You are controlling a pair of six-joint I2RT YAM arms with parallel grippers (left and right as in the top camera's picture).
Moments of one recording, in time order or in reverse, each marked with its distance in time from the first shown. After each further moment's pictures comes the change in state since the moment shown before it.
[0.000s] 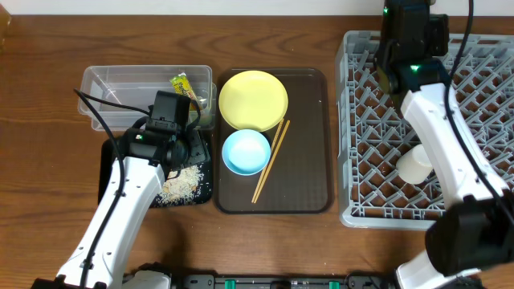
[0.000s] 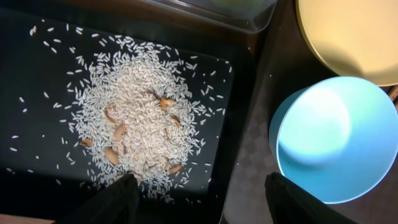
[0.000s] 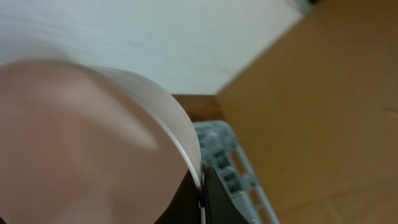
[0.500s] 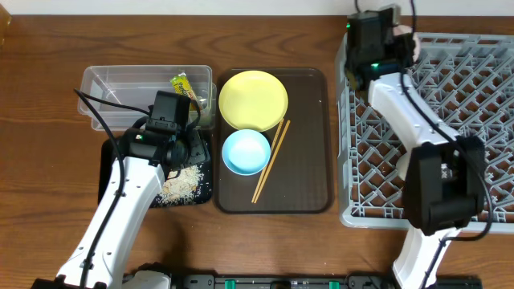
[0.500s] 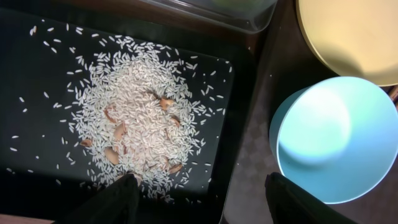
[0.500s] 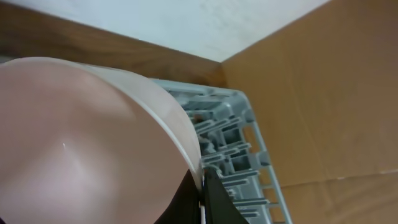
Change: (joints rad) left arm 0.000 0.000 0.000 0.000 0.000 0.000; right arm 0.050 0.245 0.000 0.021 0.111 -0.014
